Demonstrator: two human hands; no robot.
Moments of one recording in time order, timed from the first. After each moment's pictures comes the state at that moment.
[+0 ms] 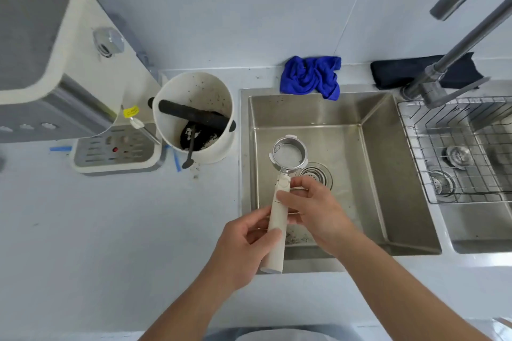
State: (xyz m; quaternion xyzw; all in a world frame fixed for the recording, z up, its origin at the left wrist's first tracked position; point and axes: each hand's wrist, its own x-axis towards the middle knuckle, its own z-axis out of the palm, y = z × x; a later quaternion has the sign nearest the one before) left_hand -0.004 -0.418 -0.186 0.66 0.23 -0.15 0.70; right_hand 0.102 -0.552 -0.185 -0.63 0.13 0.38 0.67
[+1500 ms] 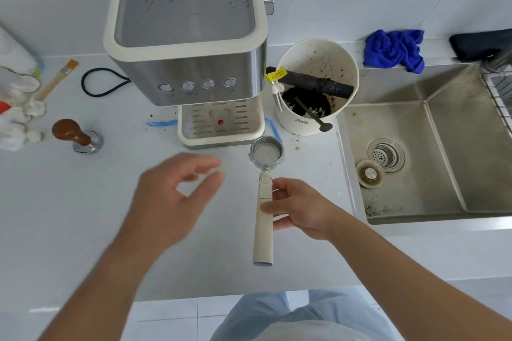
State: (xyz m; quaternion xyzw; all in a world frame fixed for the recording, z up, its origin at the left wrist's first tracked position) left_hand -0.104 -0.134 -0.111 0.87 0.15 0.08 0.46; right_hand -0.012 -0.340 -0.210 -0.60 0.03 0.54 0.59
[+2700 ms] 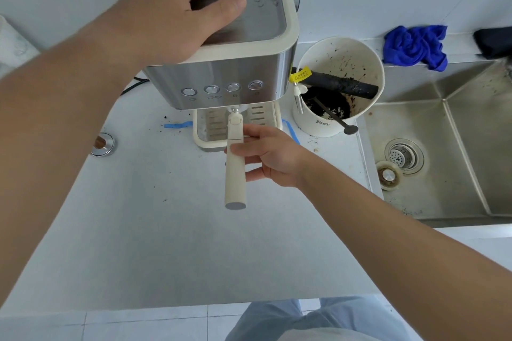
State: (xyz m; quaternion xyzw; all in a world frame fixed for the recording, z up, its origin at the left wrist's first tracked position) left_hand 0.063 -0.054 -0.026 0.97 -0.06 0.10 0.23; right_hand 0.045 -0.237 -0.183 -0.56 -0.02 0.52 0.64
